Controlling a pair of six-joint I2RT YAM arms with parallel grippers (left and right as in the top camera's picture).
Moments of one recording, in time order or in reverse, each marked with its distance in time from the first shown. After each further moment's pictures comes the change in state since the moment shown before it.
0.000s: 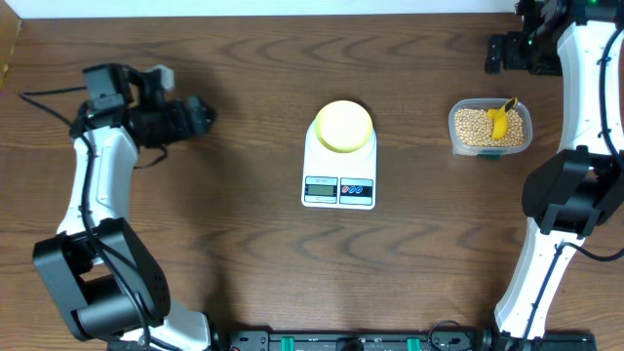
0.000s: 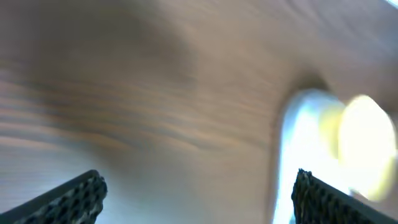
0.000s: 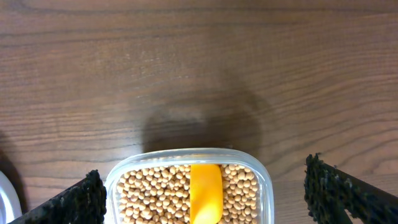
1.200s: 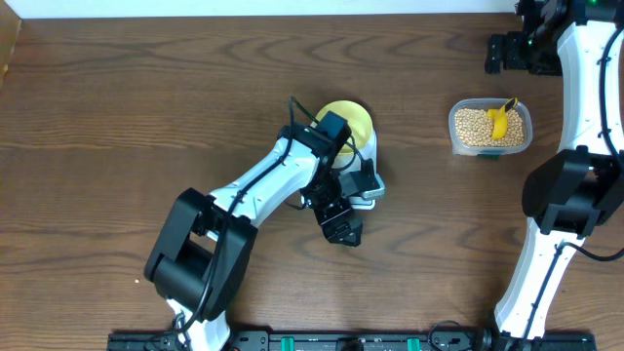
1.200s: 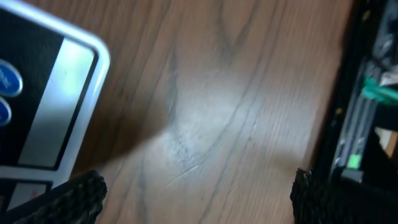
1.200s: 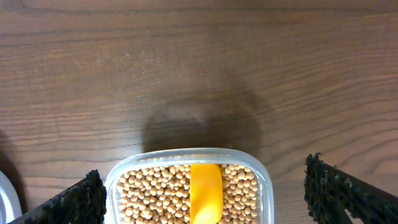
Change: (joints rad) left arm -0.850 0.163 0.001 -0.348 0.013 0.659; right arm 0.000 0.000 0.000 -0.001 0.000 0.000
